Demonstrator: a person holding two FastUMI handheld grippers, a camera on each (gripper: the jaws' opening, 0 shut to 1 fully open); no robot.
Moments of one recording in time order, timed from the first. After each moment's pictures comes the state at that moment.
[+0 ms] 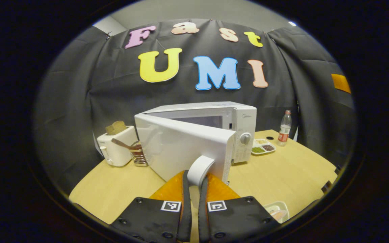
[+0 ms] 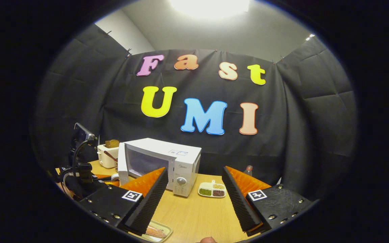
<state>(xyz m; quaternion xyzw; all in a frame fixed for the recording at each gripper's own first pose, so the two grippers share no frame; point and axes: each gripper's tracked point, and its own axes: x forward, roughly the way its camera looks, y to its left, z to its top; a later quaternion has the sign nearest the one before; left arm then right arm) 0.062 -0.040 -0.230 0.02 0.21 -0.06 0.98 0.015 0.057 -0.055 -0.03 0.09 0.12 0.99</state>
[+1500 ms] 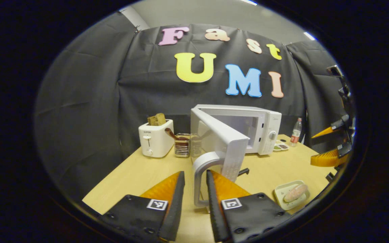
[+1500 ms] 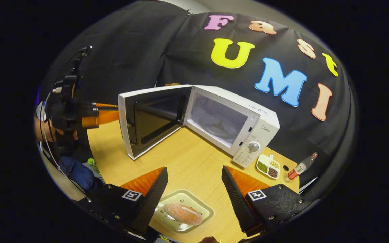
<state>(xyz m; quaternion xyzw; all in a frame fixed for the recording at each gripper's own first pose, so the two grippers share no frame) -0.020 0.148 -0.223 -0.03 0.19 -0.03 0.98 -0.041 0.196 -0.194 -0.17 0.29 0.35 0.87</state>
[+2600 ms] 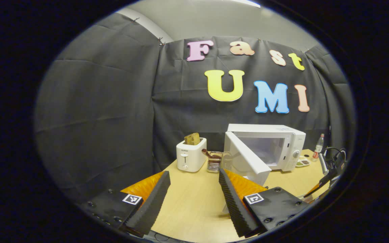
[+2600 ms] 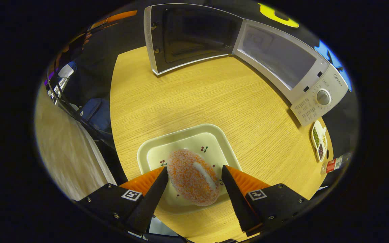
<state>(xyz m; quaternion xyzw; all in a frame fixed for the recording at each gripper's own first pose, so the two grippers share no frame) -0.036 0.220 -0.150 -0.01 0.15 0.11 0.98 -0.100 0.159 -0.344 -0.26 0.49 0.48 0.68</state>
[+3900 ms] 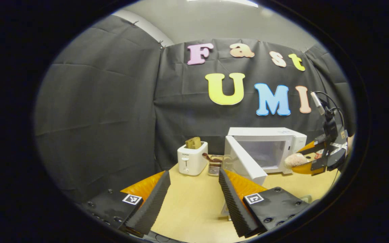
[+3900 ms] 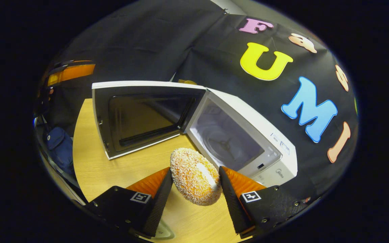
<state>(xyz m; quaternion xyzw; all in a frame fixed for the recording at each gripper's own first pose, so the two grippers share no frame) -0.038 0.222 -0.137 0.00 0.13 0.13 0.98 0.095 0.263 -0.190 -0.26 0.21 0.41 0.85</state>
